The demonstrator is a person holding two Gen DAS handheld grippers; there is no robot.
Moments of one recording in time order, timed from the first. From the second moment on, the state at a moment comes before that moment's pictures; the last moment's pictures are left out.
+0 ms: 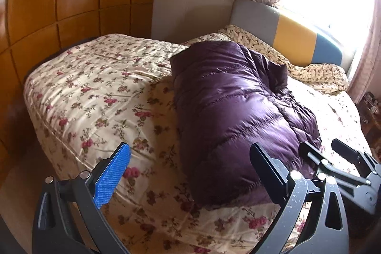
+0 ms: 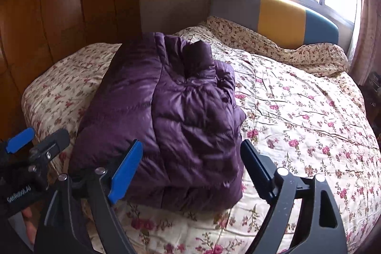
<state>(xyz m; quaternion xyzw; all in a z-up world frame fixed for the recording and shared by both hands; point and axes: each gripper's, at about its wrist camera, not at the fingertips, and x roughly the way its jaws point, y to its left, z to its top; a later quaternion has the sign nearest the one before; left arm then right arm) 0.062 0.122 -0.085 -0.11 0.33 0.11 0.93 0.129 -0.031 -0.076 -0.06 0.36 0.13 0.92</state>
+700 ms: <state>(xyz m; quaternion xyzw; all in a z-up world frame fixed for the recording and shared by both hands) 0.053 0.111 -0.083 -0.09 0.33 0.15 0.93 0.118 -0.034 -0.078 -0.08 0.35 0.12 0.93</state>
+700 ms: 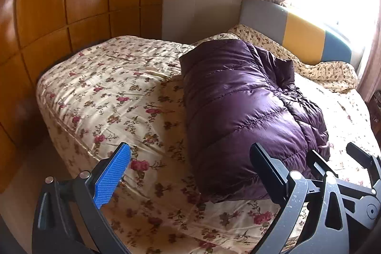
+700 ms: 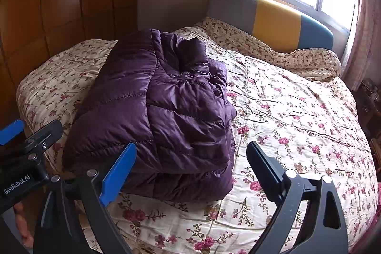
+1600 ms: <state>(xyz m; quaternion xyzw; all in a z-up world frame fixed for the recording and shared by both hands) 0.046 0.102 -0.079 -0.09 0.32 0.15 0.93 0.113 -0.053 -0.082 -0.07 0.35 0.09 0.93</state>
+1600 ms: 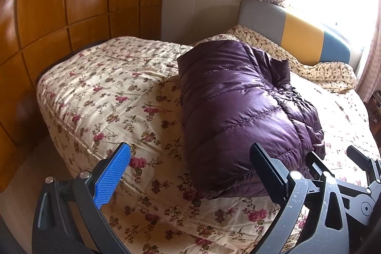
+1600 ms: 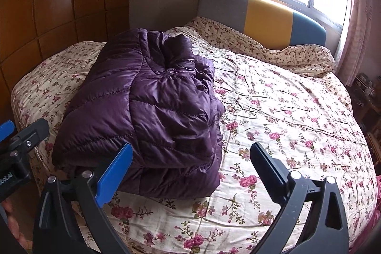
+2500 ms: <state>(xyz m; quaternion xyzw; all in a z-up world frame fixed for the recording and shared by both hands) 0.047 0.068 -0.075 -0.04 0.32 0.11 0.94 0.108 -0.077 -0.085 -0.07 0.36 0.07 0.93</state>
